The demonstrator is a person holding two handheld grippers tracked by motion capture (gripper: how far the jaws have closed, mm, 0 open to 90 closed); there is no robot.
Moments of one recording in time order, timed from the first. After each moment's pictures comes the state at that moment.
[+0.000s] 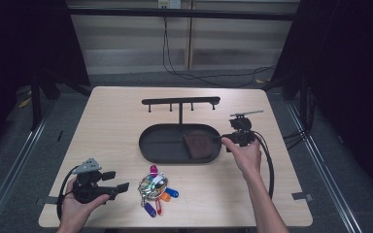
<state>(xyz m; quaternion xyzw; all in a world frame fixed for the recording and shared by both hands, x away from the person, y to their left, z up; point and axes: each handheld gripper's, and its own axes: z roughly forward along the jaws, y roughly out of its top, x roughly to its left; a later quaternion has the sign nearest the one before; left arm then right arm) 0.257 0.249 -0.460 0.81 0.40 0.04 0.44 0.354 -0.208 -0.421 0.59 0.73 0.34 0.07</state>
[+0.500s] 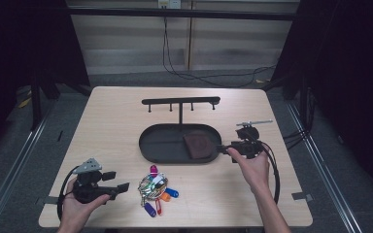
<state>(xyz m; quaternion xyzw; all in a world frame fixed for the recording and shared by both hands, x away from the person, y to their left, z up) 0.258 0.249 -0.462 0.81 0.40 0.04 0.43 0.314 -0.218 -0.415 0.58 0.73 0.35 0.09</state>
